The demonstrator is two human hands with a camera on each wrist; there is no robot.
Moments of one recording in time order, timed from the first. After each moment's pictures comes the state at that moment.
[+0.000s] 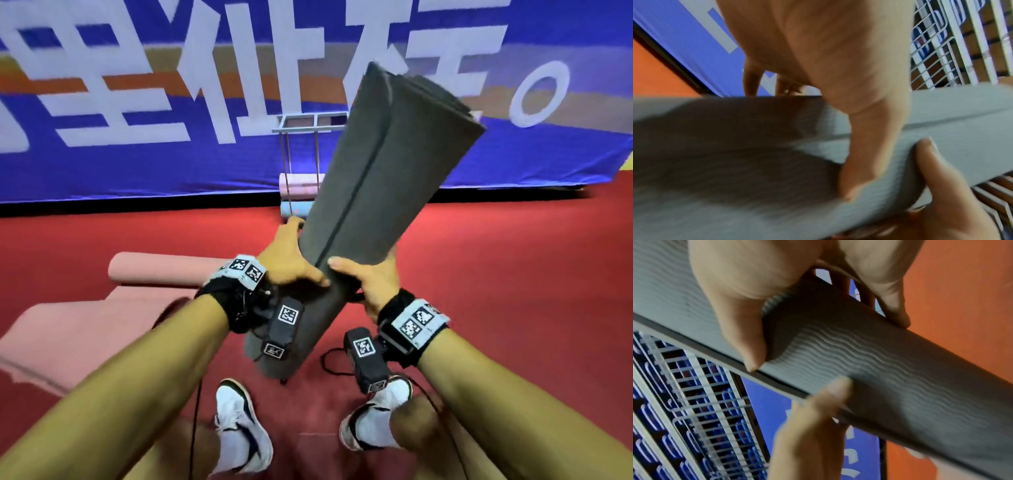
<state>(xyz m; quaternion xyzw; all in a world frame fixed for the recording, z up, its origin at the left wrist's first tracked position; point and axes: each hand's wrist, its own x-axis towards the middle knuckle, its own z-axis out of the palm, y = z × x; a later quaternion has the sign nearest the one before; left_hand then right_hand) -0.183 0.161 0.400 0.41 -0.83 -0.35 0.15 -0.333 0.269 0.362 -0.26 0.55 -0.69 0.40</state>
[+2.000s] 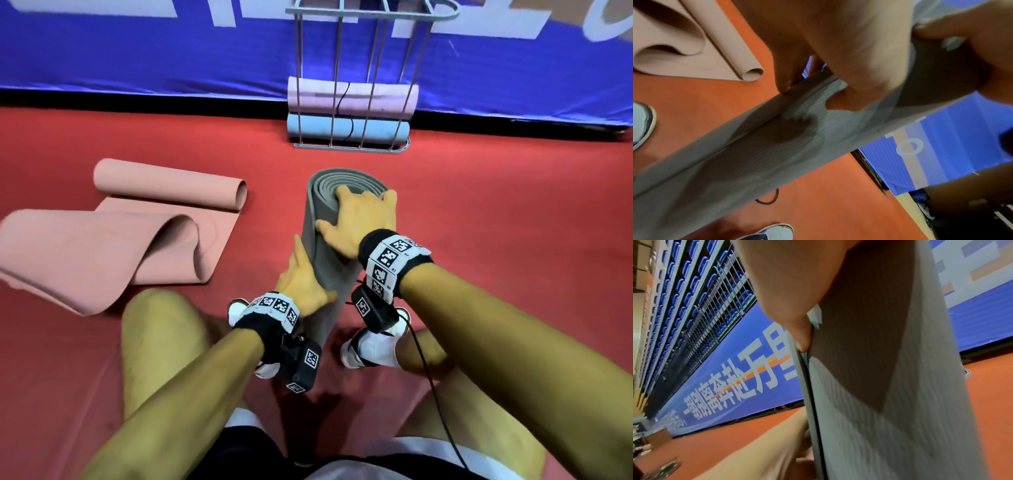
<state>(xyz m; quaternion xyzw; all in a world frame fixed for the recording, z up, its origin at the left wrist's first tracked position) -0.142 0.218 0.219 0.57 -0.72 -0.40 0.04 -0.282 0.217 0.327 -0.63 0.78 -0.02 0.01</state>
